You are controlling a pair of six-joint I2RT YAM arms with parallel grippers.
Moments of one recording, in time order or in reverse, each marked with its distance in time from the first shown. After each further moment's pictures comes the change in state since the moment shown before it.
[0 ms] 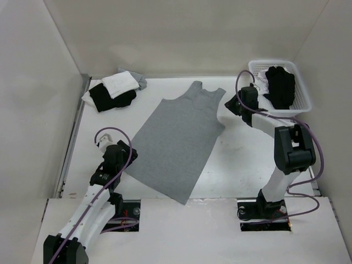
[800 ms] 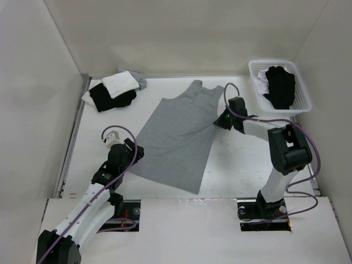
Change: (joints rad) left arm -0.121 0.006 0.015 0.061 0.012 0.003; right arm 0.149 -0.033 -0.171 -0.093 -0.074 0.051
